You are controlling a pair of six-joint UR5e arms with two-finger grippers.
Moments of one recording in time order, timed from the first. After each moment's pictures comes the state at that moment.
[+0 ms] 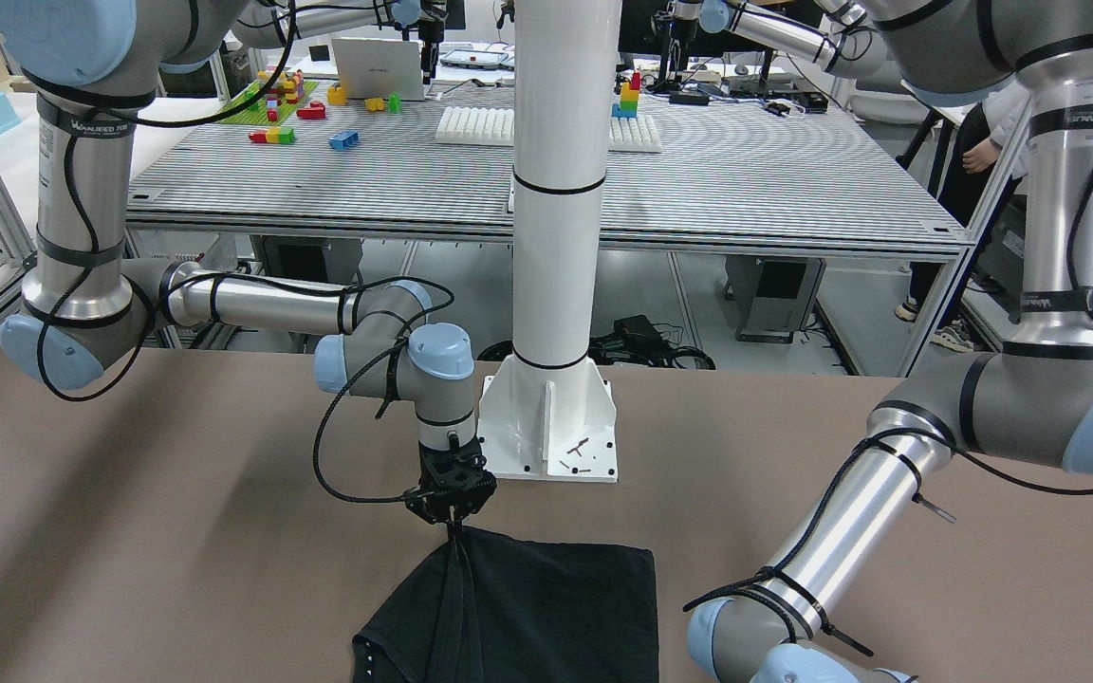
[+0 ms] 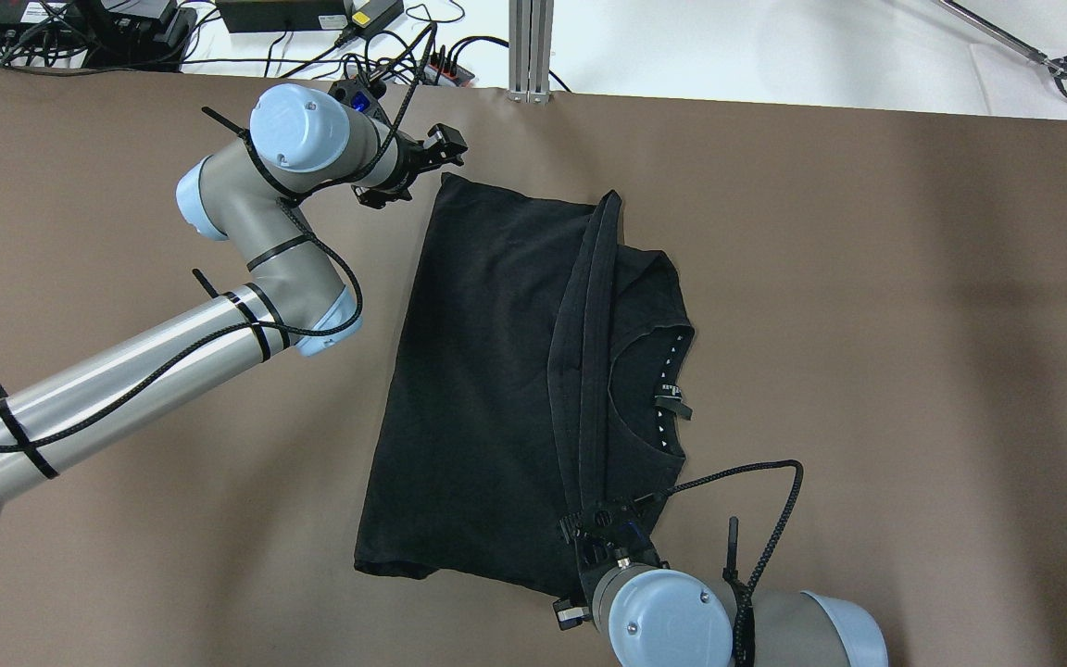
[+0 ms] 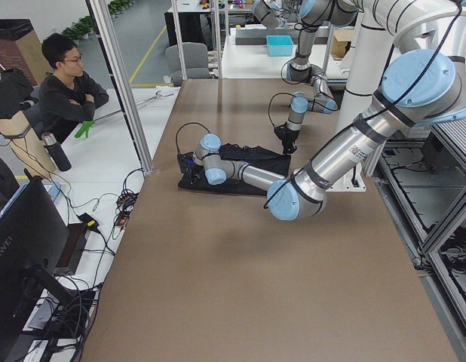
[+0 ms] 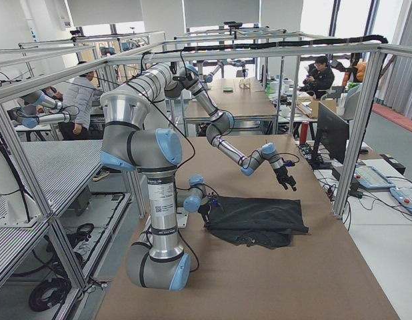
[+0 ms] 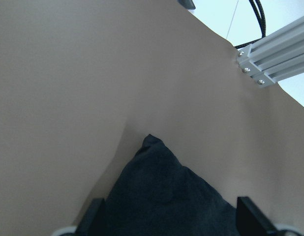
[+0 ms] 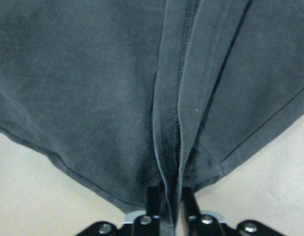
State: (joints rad) left arm -0.84 -2.50 -0.95 -2.44 -1.78 -1.63; right arm 0.19 -1.17 1.95 -1.53 1.54 1.09
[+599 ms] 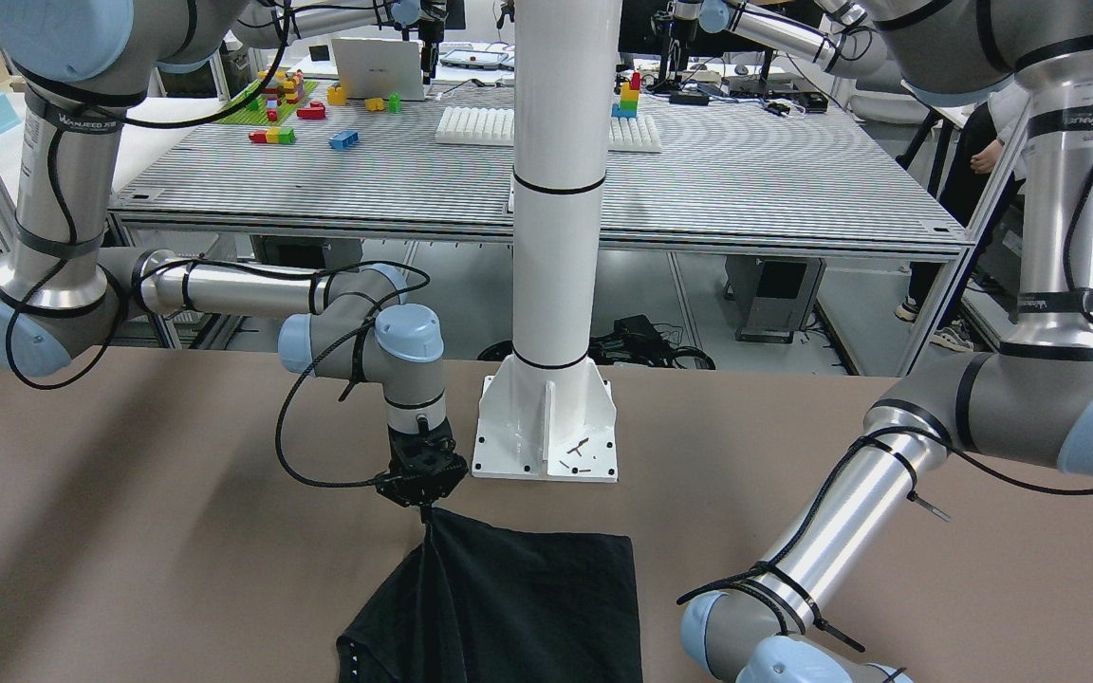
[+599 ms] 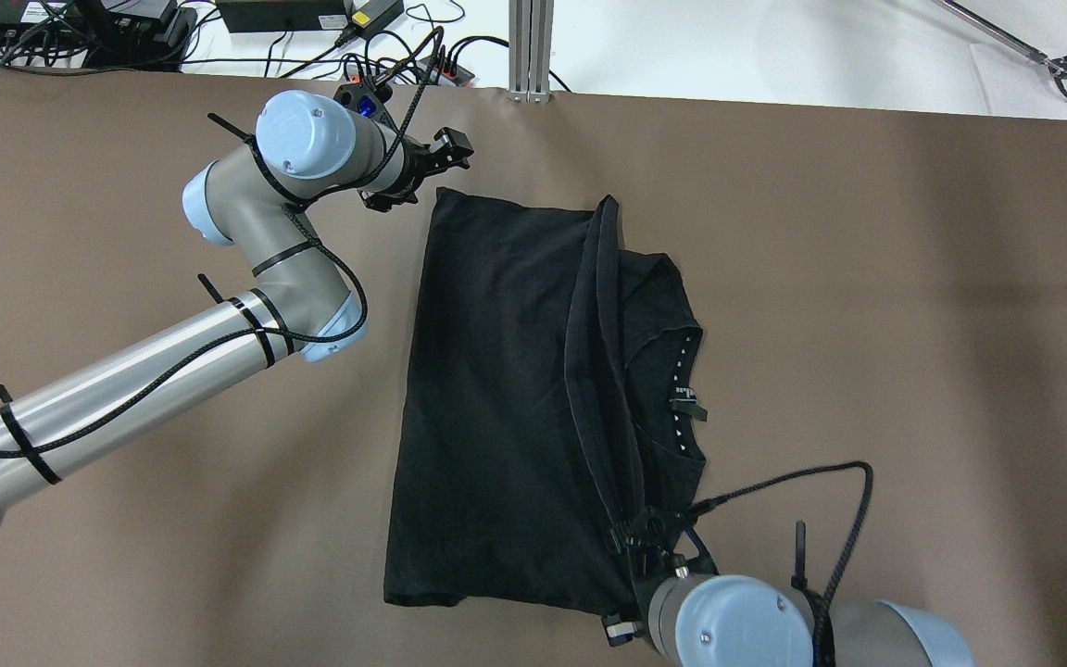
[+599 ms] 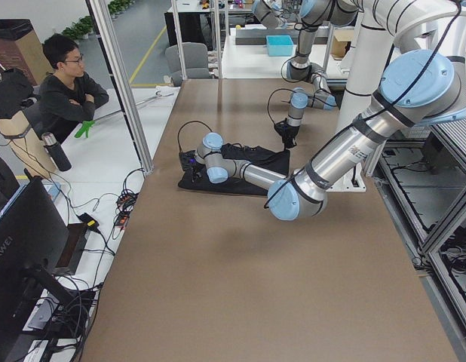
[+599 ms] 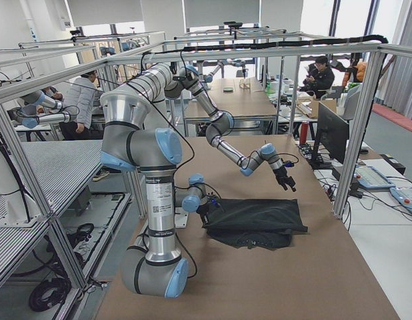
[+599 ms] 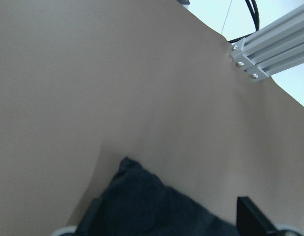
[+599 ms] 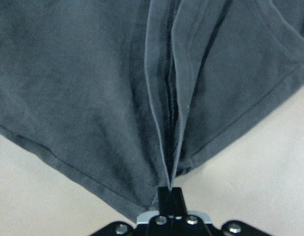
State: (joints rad) left arm -0.82 -2.50 -0.96 -2.44 -1.77 -1.64; right arm 0.20 -1.27 2.09 -1.58 1.58 1.09
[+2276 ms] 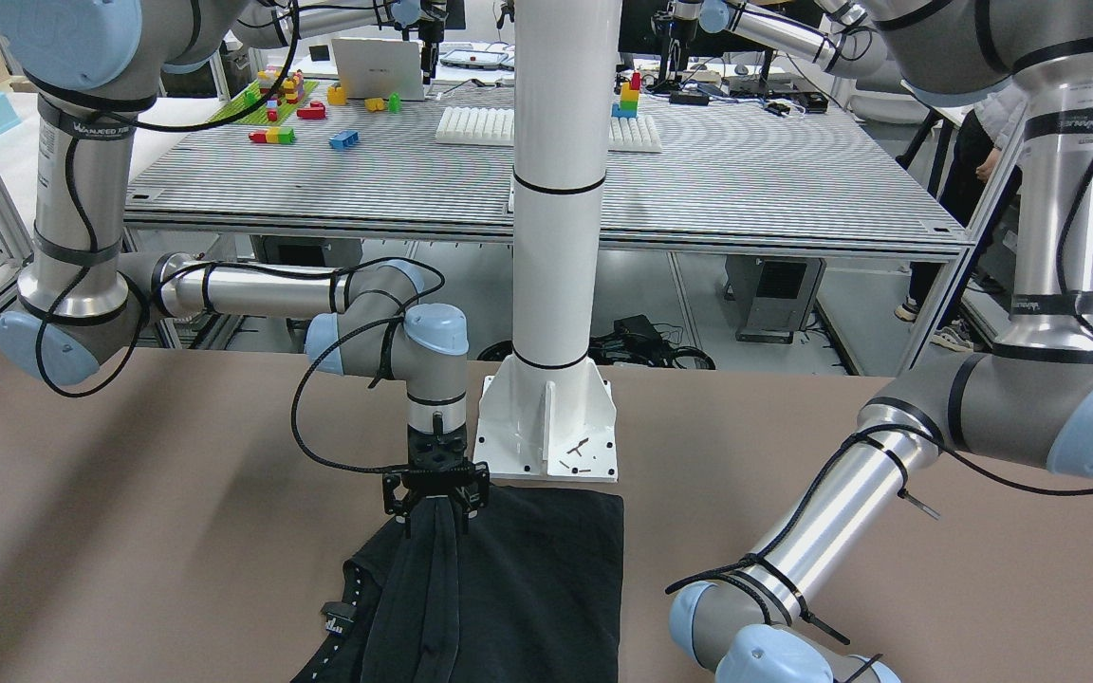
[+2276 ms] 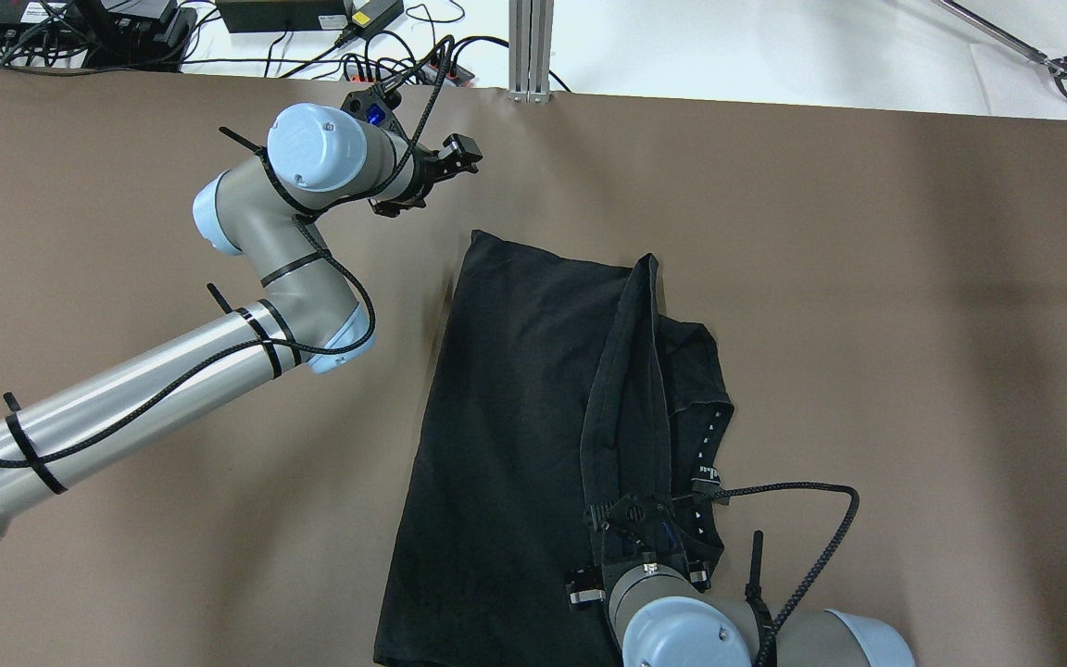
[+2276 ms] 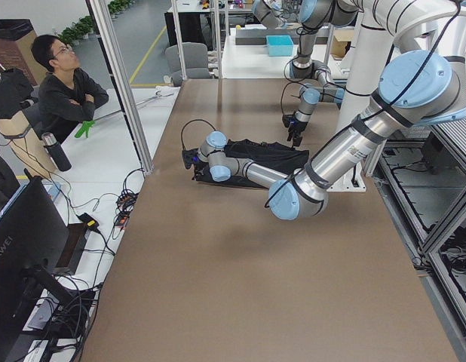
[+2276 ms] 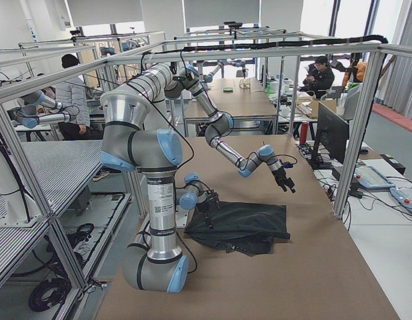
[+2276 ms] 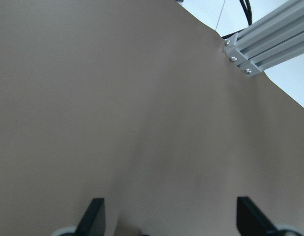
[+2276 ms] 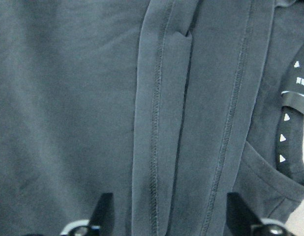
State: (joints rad) left arm -0.81 -2.50 -0.97 -2.43 -1.74 -1.64; right arm 0.17 -1.20 2.03 -1.61 1.37 1.27
